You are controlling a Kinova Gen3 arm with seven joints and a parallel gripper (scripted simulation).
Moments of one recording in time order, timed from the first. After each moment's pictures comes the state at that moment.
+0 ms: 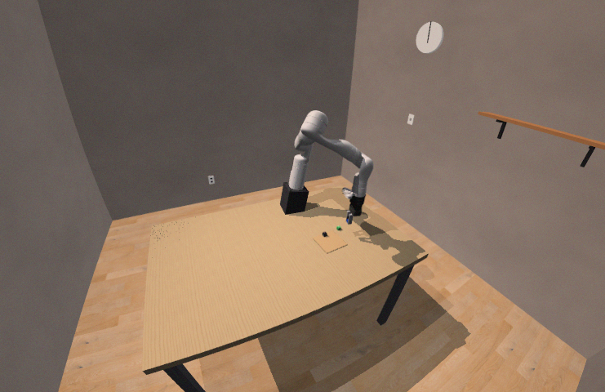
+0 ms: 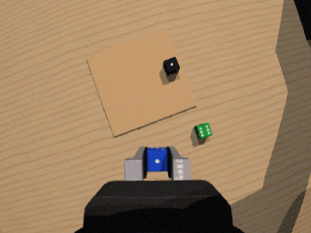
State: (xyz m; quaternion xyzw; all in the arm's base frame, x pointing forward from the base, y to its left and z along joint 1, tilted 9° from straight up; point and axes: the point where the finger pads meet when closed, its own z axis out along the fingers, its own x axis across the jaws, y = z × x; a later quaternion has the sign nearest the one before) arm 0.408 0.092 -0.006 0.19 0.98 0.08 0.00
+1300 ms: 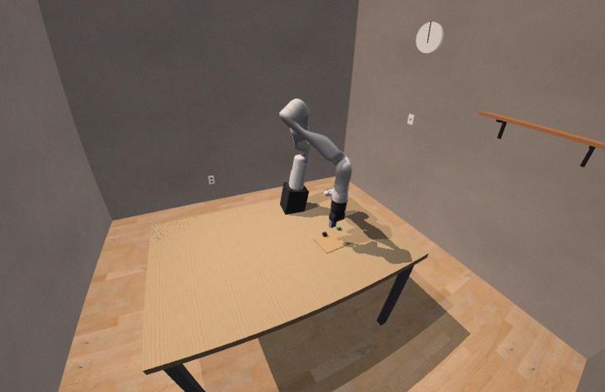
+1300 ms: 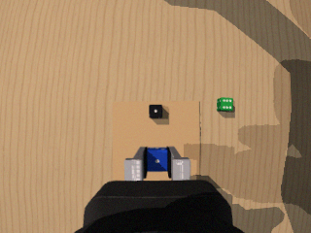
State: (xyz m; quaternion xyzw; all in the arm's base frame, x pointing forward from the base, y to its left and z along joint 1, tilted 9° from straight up) arm 0.392 -0.012 -0.019 0.72 0.69 0.07 -0.05
